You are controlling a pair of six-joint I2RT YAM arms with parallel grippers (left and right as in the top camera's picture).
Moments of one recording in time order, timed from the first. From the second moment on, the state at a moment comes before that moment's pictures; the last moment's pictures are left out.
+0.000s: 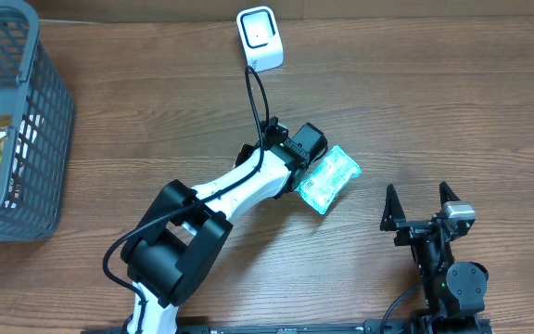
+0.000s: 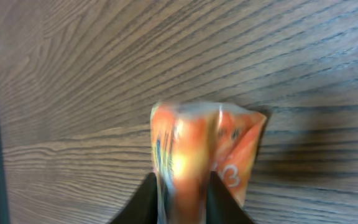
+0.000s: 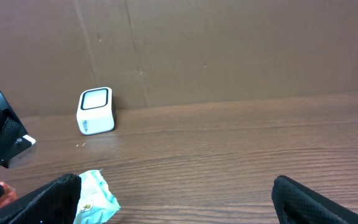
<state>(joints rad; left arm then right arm) -0.72 2.02 1.36 -0.79 -0.68 -0.40 0.08 0.01 0.02 -0.03 0.01 0.12</state>
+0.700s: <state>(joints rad) -0.67 2.02 1.46 -0.83 -0.63 -0.38 0.09 0.01 0.02 -0.03 0.01 0.12</state>
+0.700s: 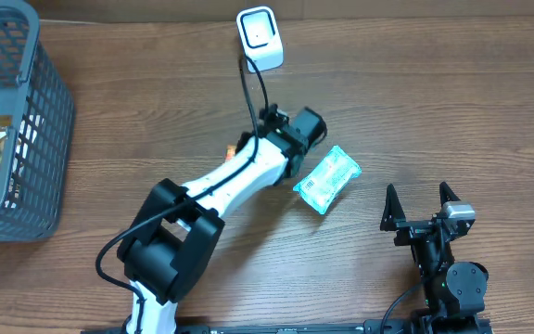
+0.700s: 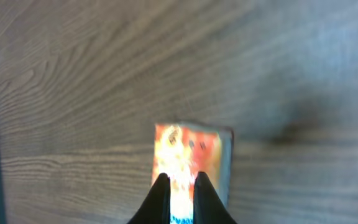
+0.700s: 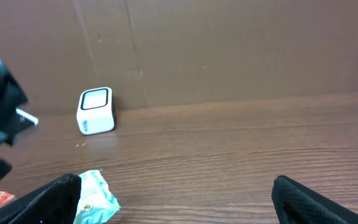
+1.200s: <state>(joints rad) -0.46 2.02 1.45 -0.84 -0.18 -0.39 0.08 0.01 0.02 -0.03 0.01 0.12</state>
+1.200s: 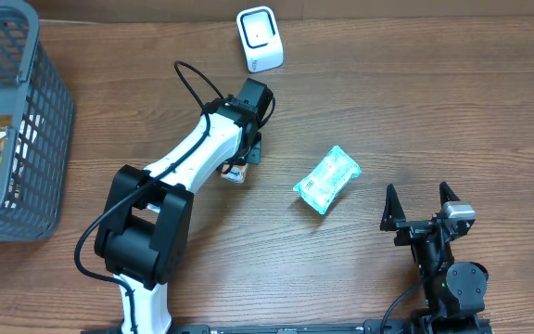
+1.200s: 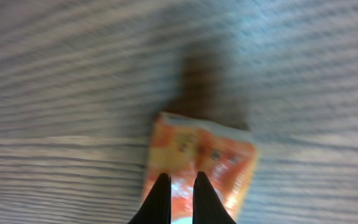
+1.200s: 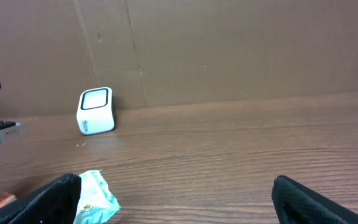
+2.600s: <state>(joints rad) -0.55 2.01 1.35 -0.73 -0.12 -0.38 0.08 0.01 0.02 -0.03 0.01 0.12</state>
